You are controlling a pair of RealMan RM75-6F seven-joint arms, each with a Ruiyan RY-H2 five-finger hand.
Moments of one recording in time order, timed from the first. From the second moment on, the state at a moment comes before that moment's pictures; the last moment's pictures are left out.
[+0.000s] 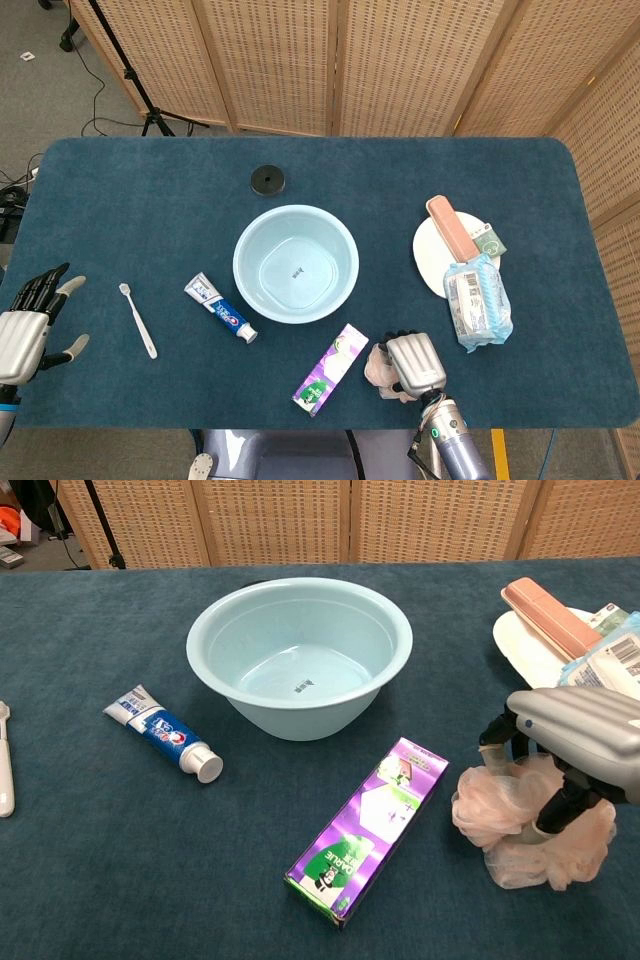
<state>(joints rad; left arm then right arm) -0.15 -1.10 -0.01 -1.62 1.56 1.45 -0.08 0.37 -1.59 0.03 -1.90 -1.17 1.26 -0.78</state>
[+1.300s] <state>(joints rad) -0.14 -1.09 -0.02 -1.61 1.54 1.45 -0.09 0.68 -1.46 0.33 -2.12 -1.02 1.27 -1.03</state>
